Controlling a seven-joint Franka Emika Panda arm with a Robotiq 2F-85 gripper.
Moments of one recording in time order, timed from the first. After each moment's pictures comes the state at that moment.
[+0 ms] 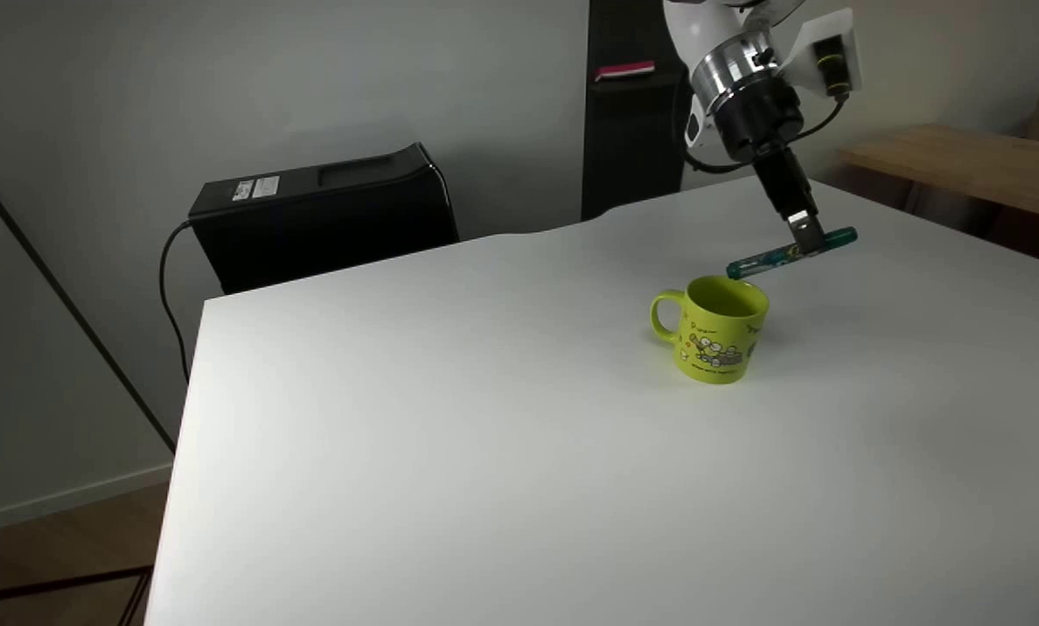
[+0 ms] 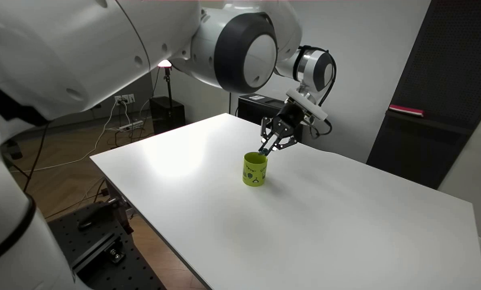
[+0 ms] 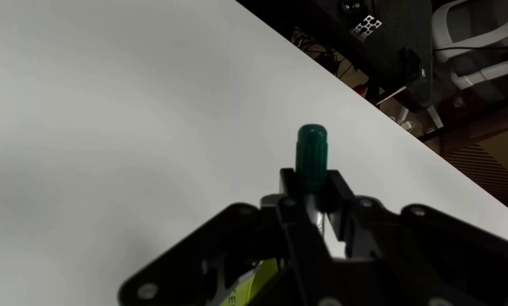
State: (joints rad) arm -0.05 1.14 0.10 -0.78 0.02 1.05 -0.53
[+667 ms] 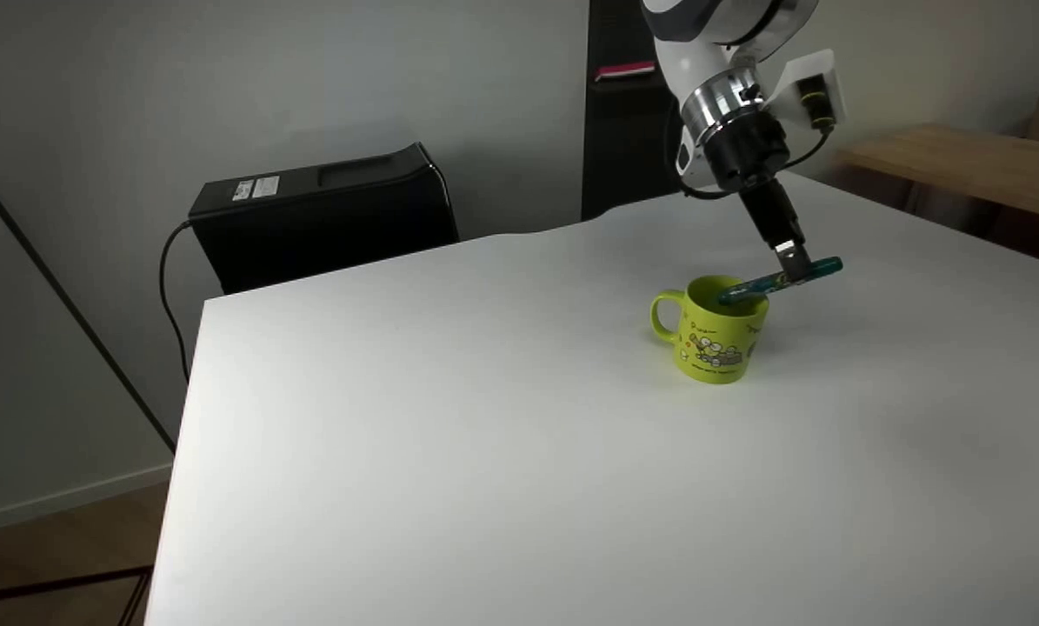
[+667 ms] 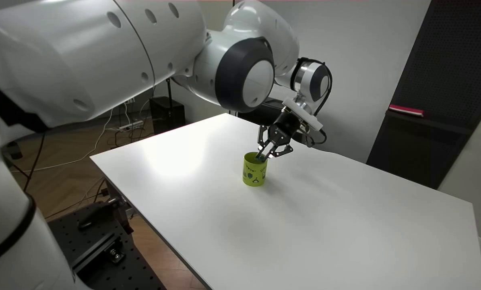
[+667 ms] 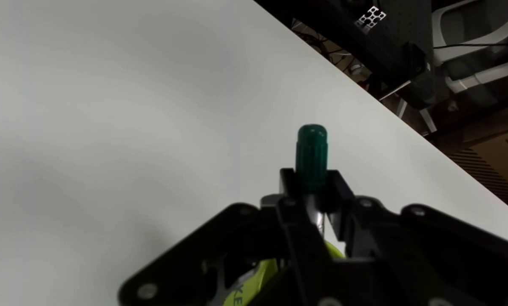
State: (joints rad) arm -0.05 1.23 0.11 -0.70 0.02 1.03 -0.53
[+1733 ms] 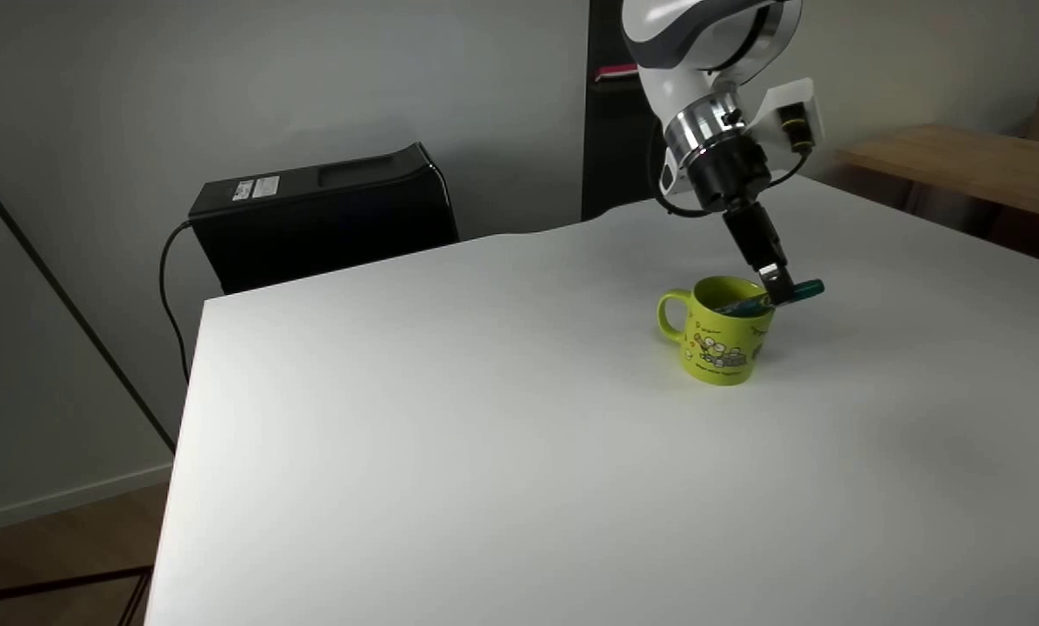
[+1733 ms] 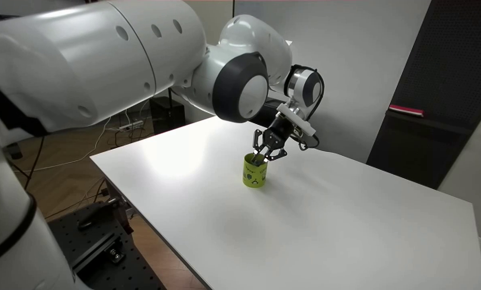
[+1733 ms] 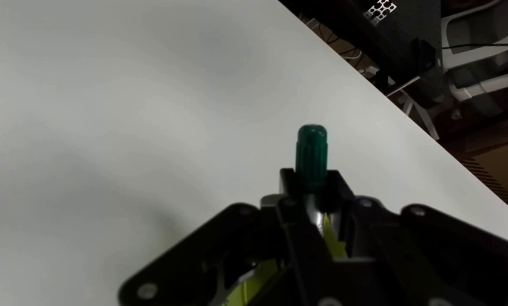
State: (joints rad) arm -0.02 1.29 0.11 -0.64 0.02 1.03 -0.55
